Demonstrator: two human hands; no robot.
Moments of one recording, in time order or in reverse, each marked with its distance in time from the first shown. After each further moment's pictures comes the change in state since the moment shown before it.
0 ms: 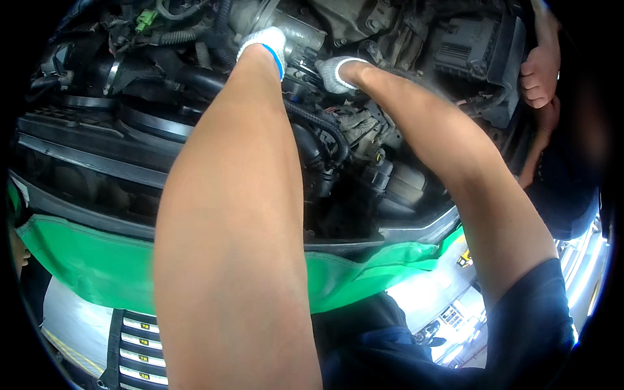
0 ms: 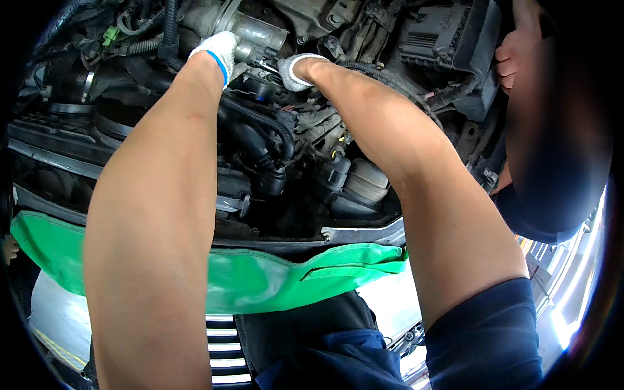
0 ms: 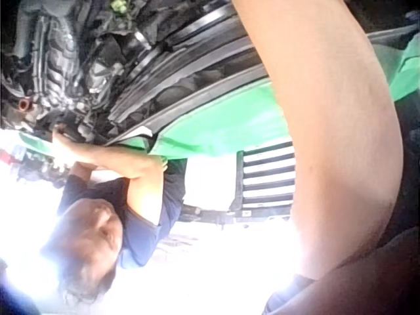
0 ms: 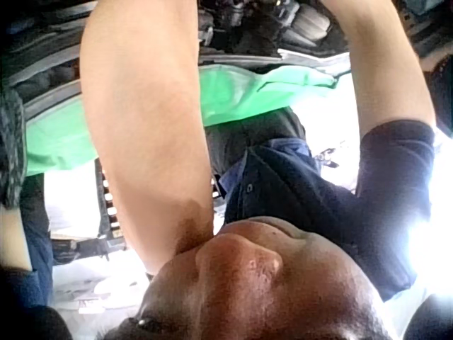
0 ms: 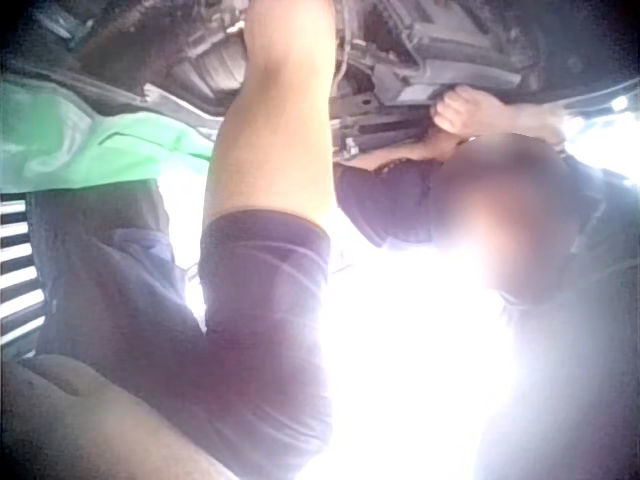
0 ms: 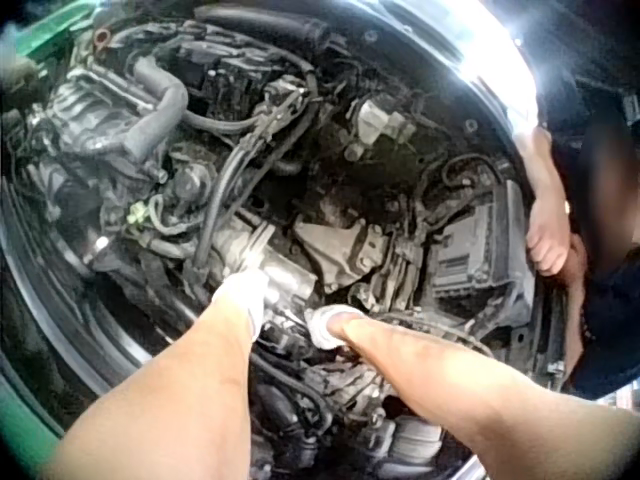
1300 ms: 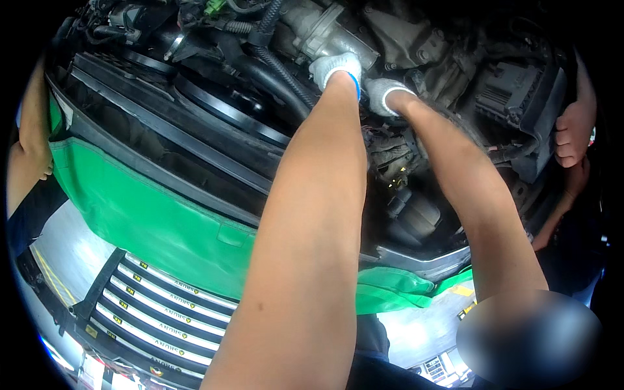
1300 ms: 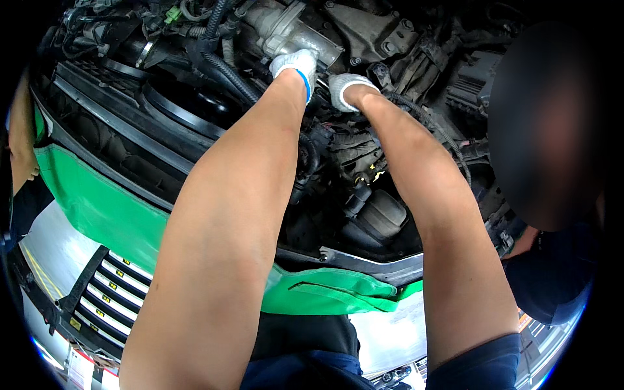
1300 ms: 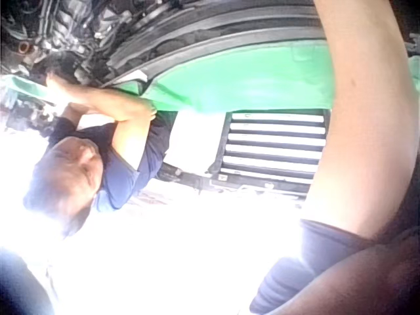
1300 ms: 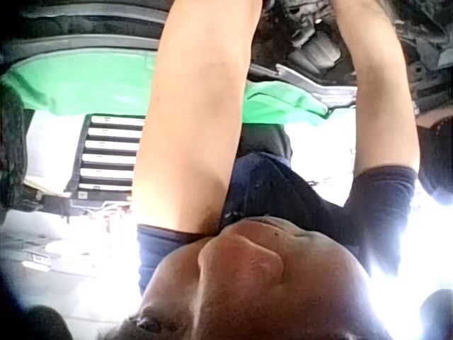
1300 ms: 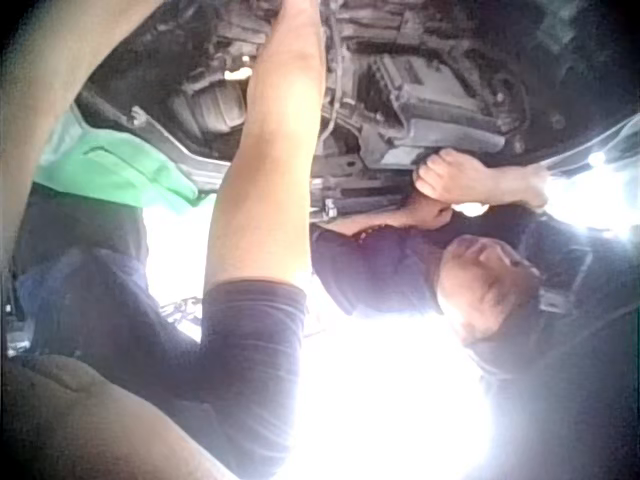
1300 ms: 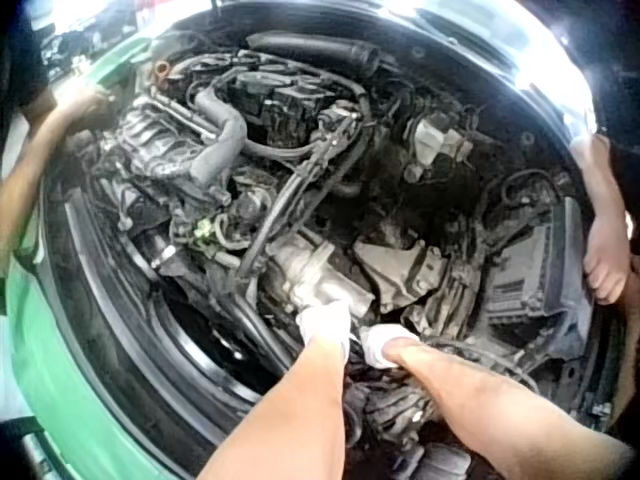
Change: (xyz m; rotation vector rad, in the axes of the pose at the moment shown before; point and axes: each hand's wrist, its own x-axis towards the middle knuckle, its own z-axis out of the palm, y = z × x) left_hand -0.071 0.075 0.037 -1.055 0.492 -0.621; right_hand -0.030 -0.023 -0.029 0.038 -0.004 -0.038
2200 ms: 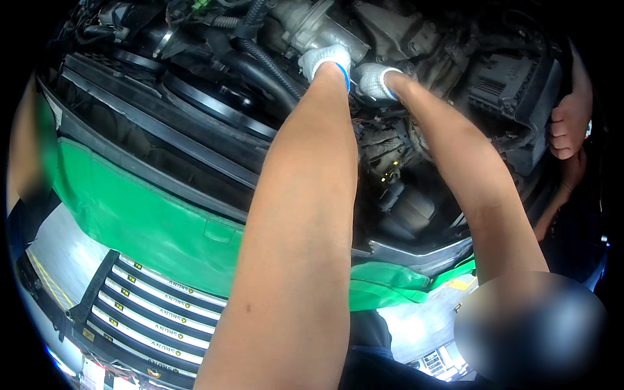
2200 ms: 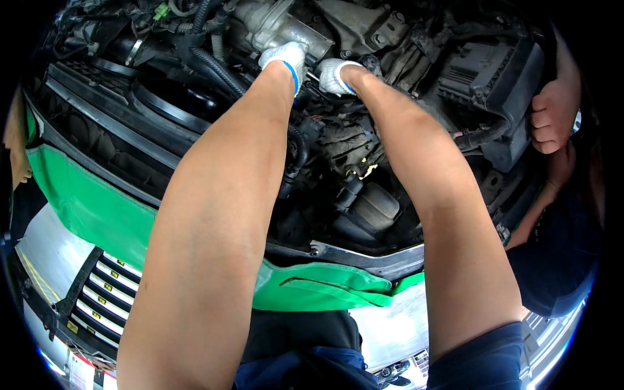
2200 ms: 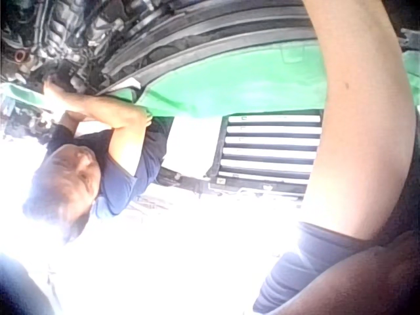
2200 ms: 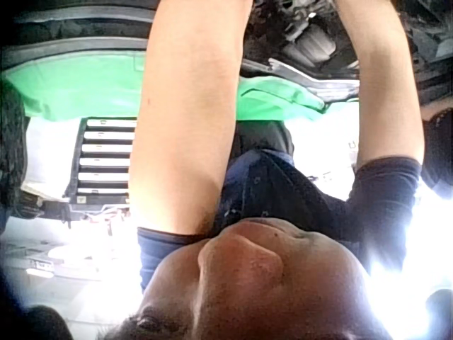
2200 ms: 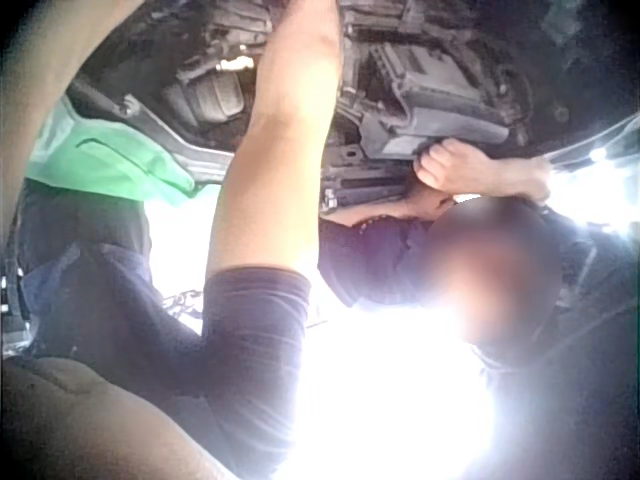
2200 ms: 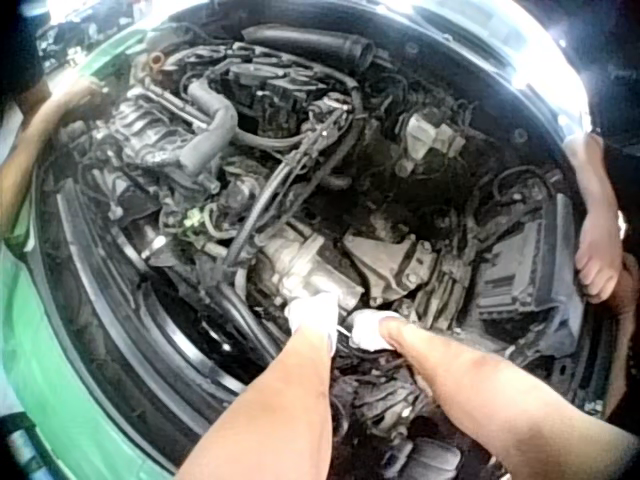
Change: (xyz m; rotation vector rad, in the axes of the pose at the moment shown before) left_hand -0.006 0.002 0.002 0.069 -0.025 0.010; right_hand 0.026 0.018 -0.005 0.244 -0.023 -0.034
